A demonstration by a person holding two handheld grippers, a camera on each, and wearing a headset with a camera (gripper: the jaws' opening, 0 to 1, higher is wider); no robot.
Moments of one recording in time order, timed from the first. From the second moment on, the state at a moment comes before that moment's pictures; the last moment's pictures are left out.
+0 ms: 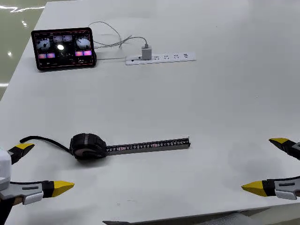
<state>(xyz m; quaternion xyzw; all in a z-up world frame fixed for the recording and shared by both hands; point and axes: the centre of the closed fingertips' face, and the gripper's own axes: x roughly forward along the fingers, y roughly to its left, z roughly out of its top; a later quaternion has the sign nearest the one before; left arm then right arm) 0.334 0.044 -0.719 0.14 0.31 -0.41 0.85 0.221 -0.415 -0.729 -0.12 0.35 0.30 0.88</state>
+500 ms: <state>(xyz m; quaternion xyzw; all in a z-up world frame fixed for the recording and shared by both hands) 0.339 0.042 -0.722 0.15 0.31 -0.41 0.84 0.226 -0.421 -0.729 -0.14 0.36 0.30 0.87</state>
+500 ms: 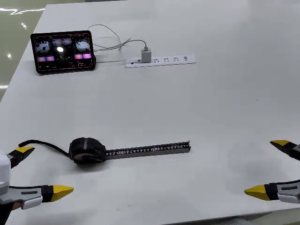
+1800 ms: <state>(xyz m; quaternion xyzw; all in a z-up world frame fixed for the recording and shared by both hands) 0.353 -0.006 -0.695 0.12 0.32 -0.40 0.85 0.262 -0.405 -0.701 -0.21 0.37 0.36 0.83</state>
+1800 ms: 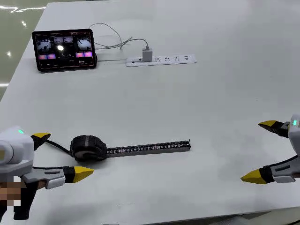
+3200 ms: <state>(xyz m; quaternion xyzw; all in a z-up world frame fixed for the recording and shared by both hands) 0.379 -0.042 -0.709 0.05 0.31 -0.29 0.90 0.329 -0.337 -0.710 -0.26 0.38 0.45 0.76</state>
